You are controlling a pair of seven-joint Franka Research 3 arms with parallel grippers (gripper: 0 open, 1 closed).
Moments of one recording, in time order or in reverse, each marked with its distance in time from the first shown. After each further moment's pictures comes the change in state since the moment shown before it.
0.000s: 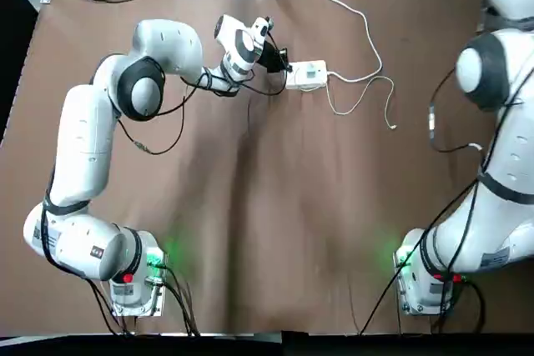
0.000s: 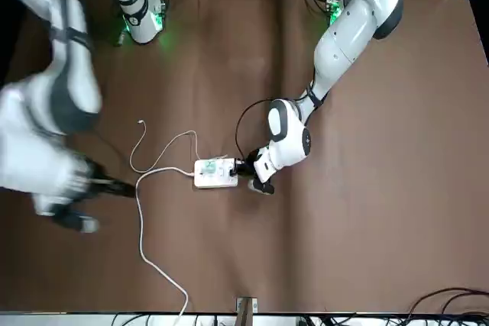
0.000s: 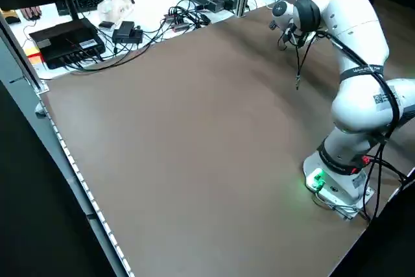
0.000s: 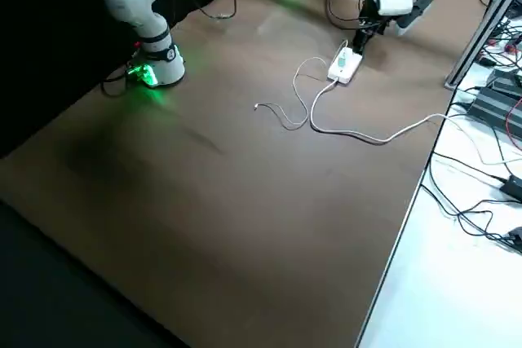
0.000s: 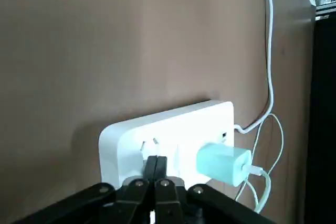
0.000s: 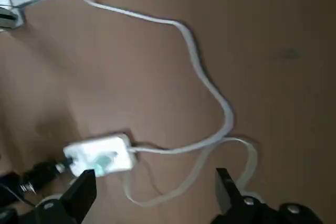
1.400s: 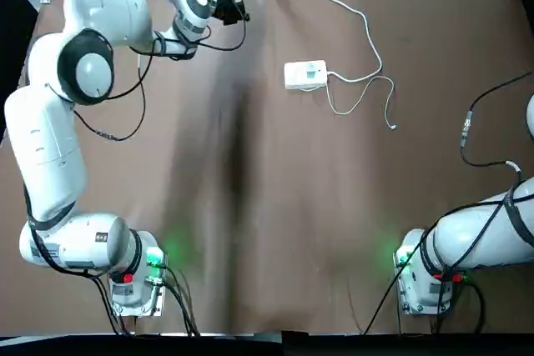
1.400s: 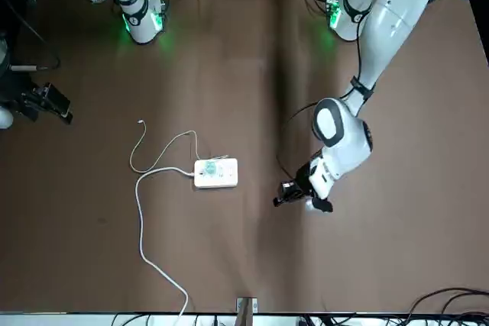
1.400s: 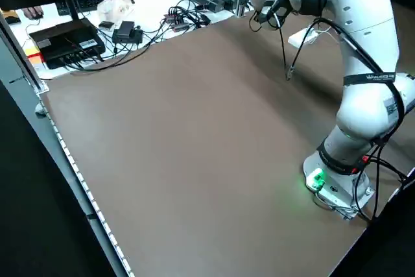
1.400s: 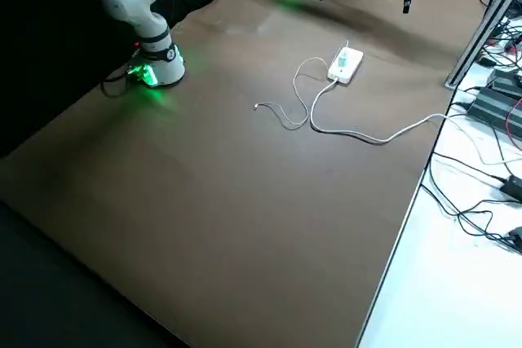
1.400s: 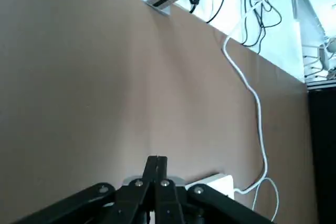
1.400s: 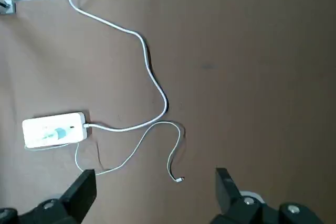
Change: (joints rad) left arm 0.302 -0.313 -0.006 -0.231 0.053 -0.011 -0.002; right arm -0.053 -0.476 0.104 -0.335 -0.280 0.024 -0.081
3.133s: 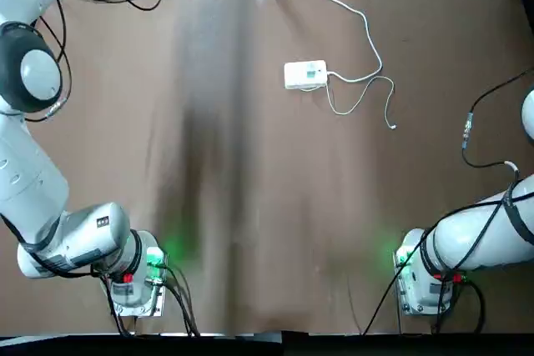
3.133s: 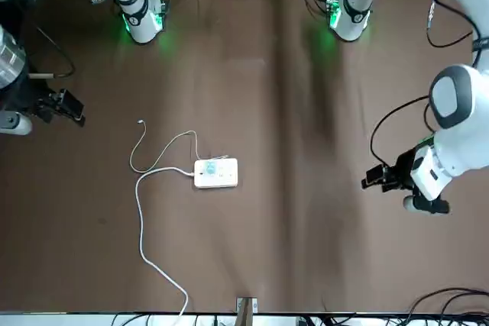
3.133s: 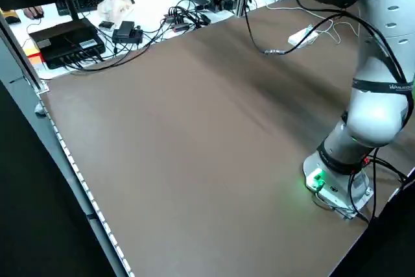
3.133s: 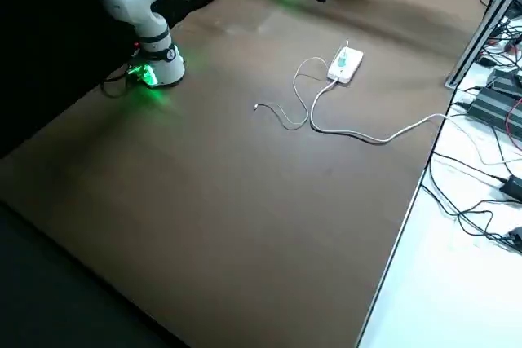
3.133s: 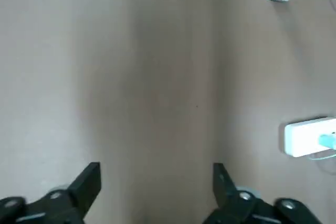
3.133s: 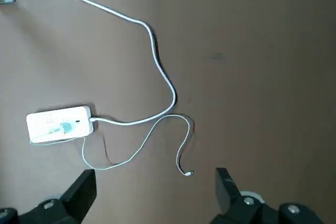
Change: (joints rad) left arm 0.281 -0.321 0.120 0.121 0.676 -0.768 -0.294; right arm 0.036 0.029 0.010 -0.007 0.002 -0.012 0.051
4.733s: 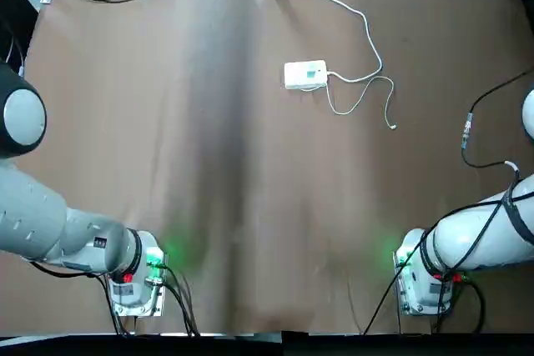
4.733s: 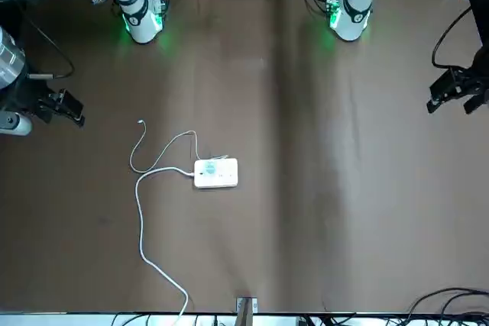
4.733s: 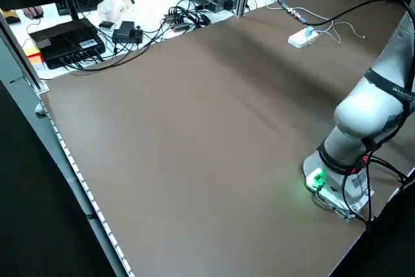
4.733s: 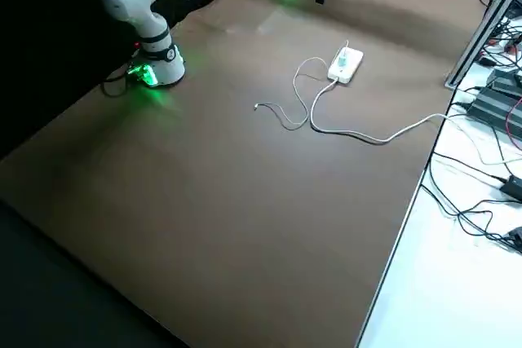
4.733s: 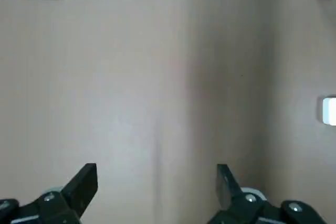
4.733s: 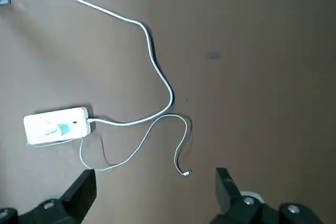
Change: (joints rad) left arm -0.379 -0.307 0.460 0.132 0.128 -0.427 -0.060; right arm -0.010 0.000 -0.005 -0.002 0.000 -0.001 0.000
